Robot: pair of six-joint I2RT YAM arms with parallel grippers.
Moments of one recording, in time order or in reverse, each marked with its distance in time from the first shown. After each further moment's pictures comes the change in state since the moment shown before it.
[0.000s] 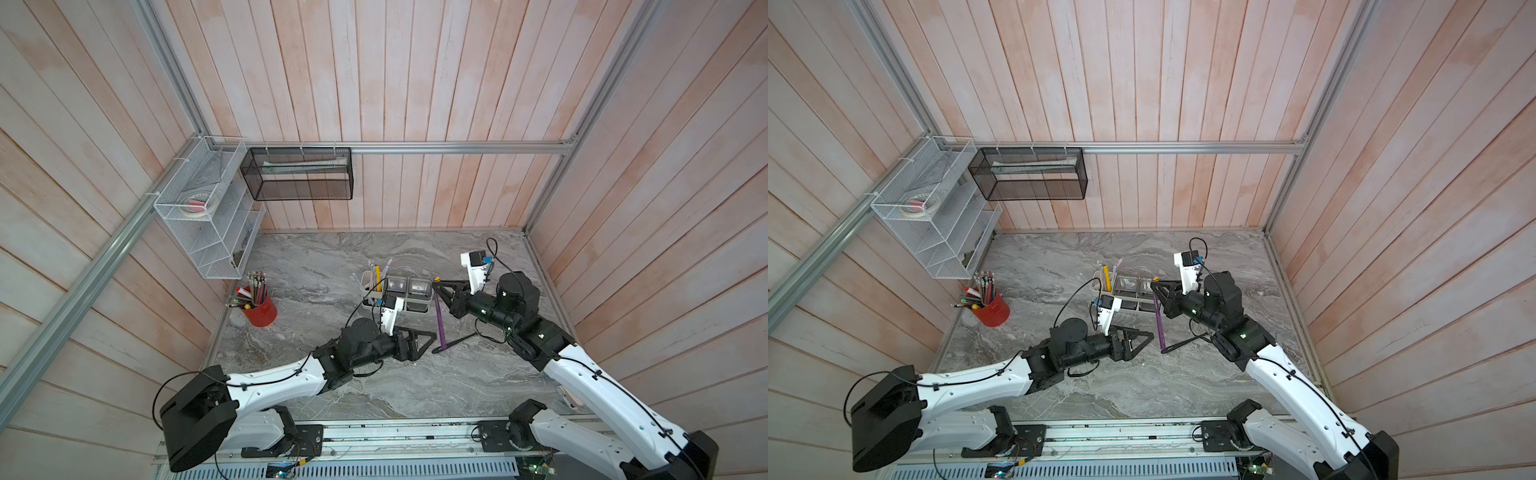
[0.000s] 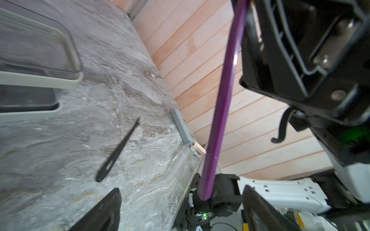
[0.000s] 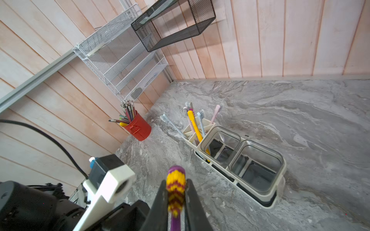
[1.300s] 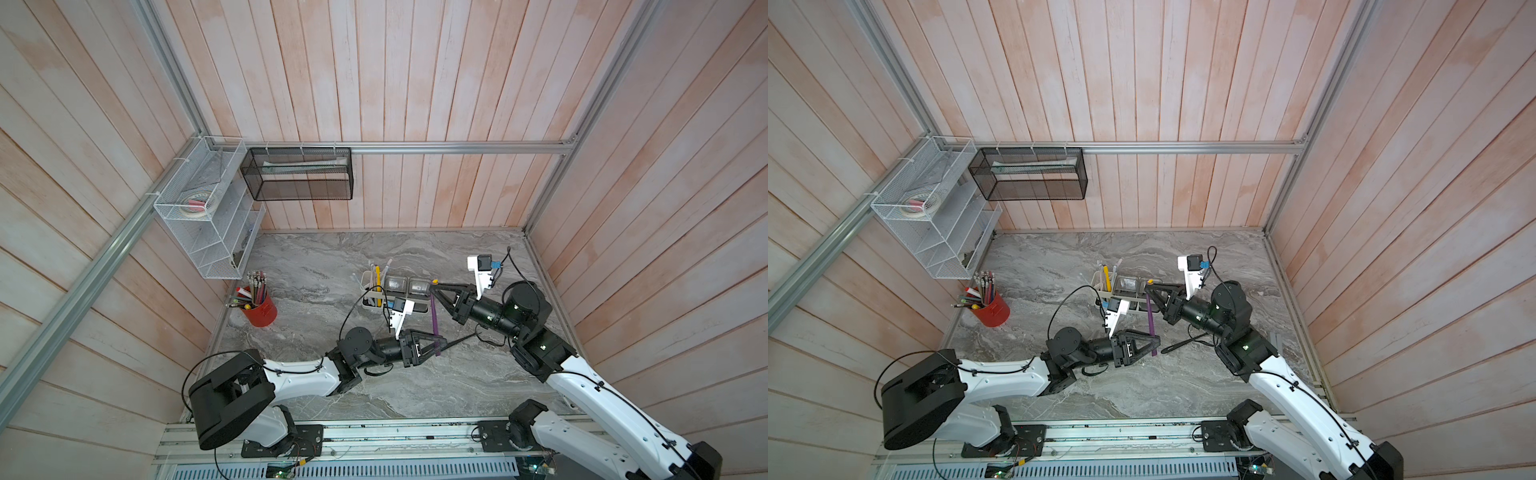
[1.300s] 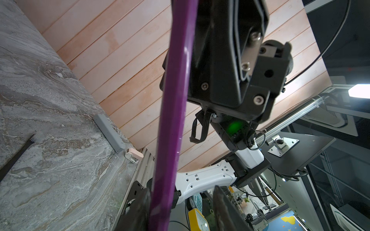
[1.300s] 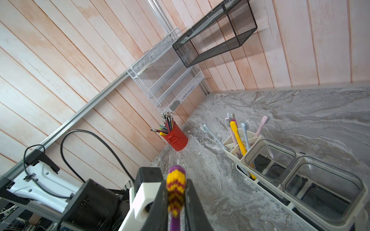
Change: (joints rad) left arm -0.022 0.152 -0.043 0.550 0.182 -0.181; right arm 0.006 -0.083 -0.108 0.229 -0.126 0.169
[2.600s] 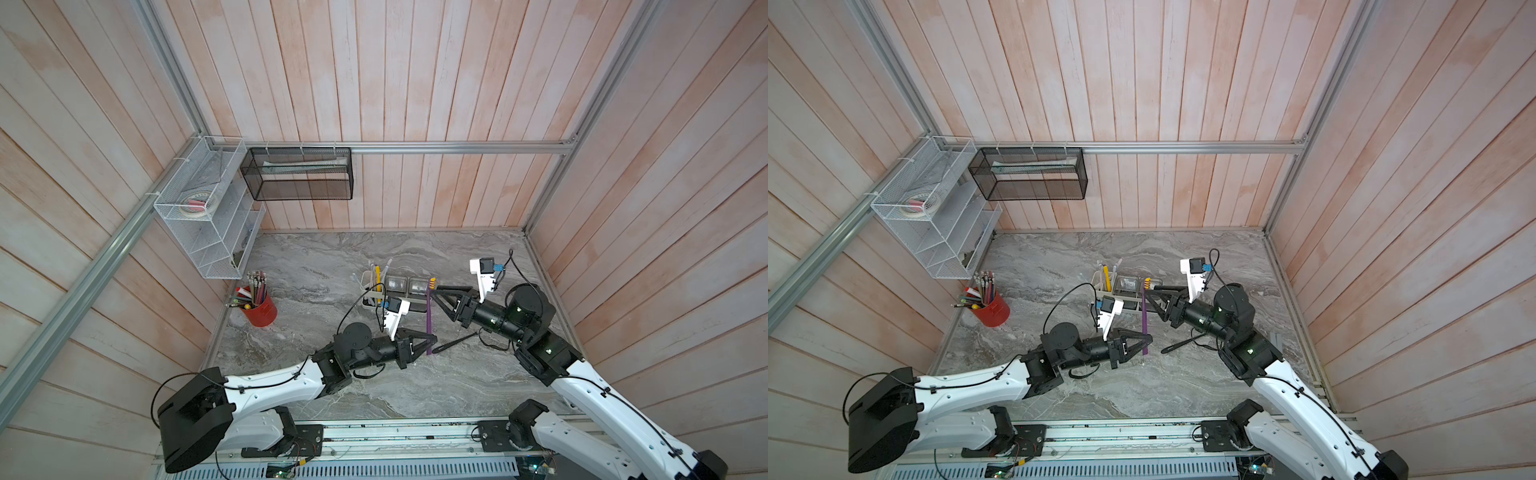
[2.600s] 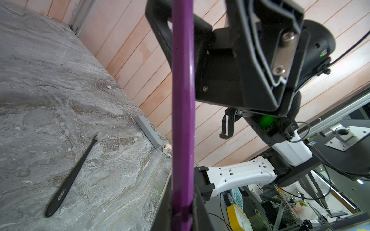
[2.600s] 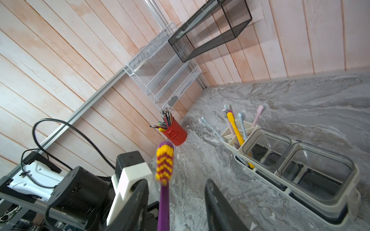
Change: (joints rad) left arm 0.000 -0.206 0.029 -0.440 -0.116 0.270; right arm 0.000 -0.026 0.007 -0.089 -0.002 0.011
